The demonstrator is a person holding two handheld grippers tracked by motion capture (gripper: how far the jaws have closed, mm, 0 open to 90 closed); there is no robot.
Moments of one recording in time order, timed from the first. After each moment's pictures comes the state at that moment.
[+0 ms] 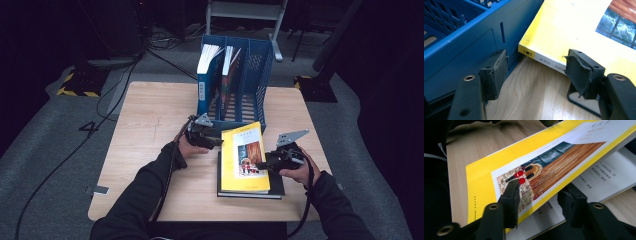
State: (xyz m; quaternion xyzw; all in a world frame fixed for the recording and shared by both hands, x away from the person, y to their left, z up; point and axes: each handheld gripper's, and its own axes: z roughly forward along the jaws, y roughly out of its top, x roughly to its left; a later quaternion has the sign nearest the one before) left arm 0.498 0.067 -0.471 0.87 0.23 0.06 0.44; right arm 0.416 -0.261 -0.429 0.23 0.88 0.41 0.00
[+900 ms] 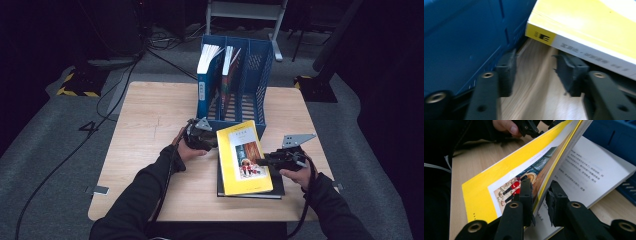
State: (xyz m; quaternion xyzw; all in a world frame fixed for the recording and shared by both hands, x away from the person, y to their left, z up) left arm 0.493 0.071 -0.478 0.87 0.22 0.07 0.43; right arm 0.410 -0.271 -0.432 0.21 0.85 0.48 0.02
